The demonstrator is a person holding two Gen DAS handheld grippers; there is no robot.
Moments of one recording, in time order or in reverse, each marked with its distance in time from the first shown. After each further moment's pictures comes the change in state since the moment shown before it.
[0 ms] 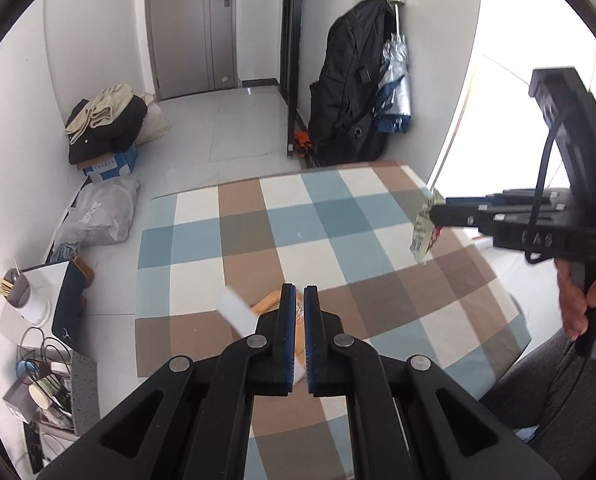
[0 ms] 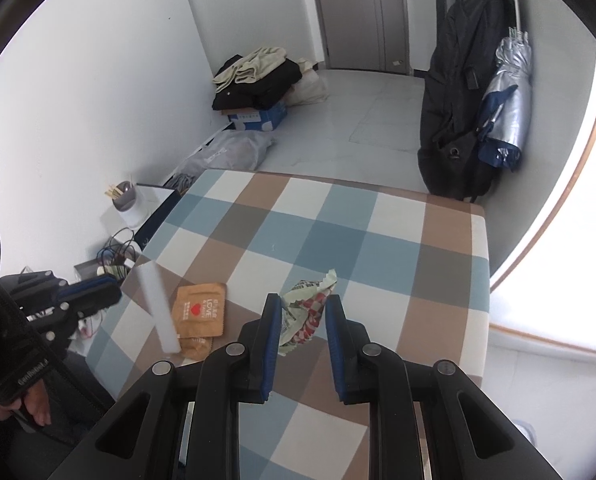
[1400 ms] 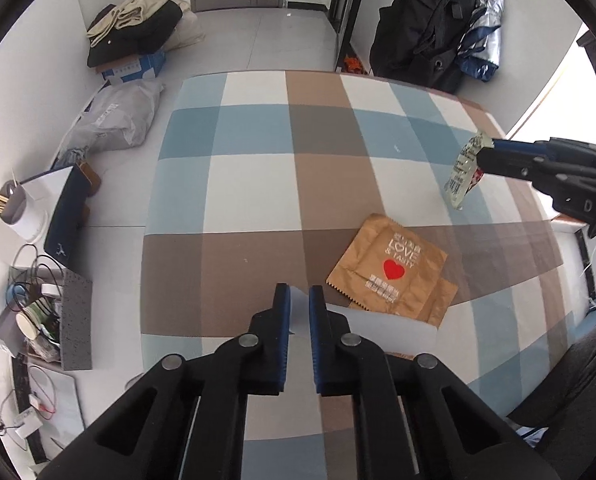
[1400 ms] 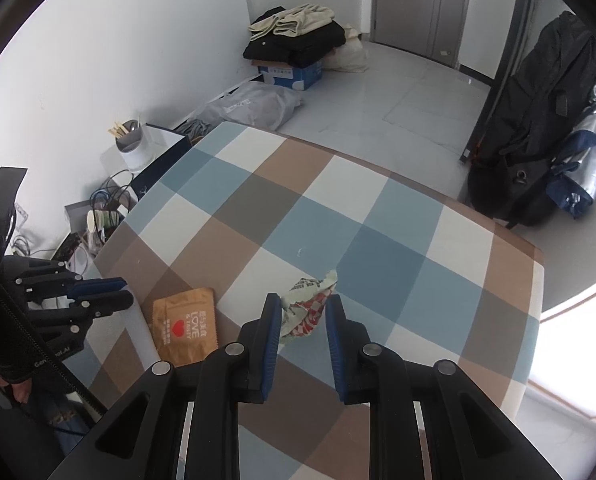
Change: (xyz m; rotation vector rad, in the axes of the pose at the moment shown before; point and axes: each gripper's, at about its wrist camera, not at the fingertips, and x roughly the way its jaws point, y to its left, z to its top) left arm 0.073 0.064 -0.029 -0.165 0.286 0.045; right arm 0.082 0.037 0.029 -0.203 0.145 0.003
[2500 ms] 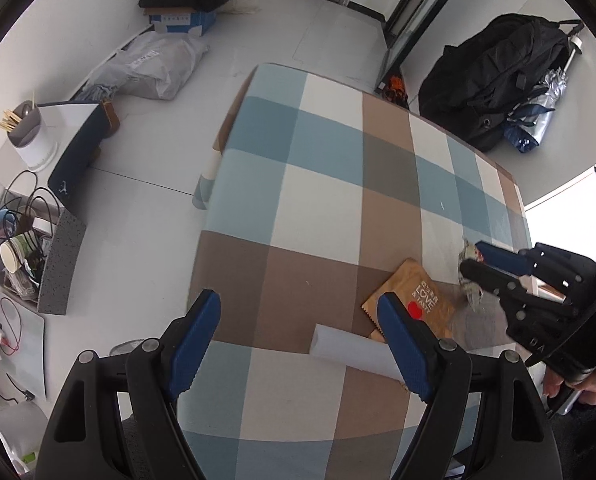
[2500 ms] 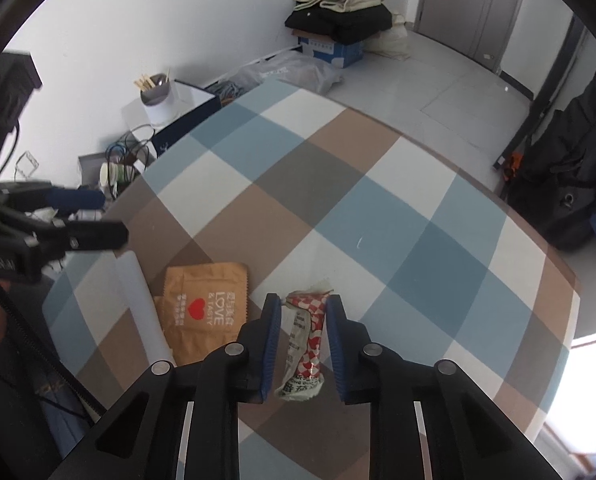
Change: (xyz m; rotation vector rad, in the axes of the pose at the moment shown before) left arm -0.003 0.043 0.015 -0.271 0.041 -0.053; right arm 0.036 0.034 0.004 -0.136 0.086 0.046
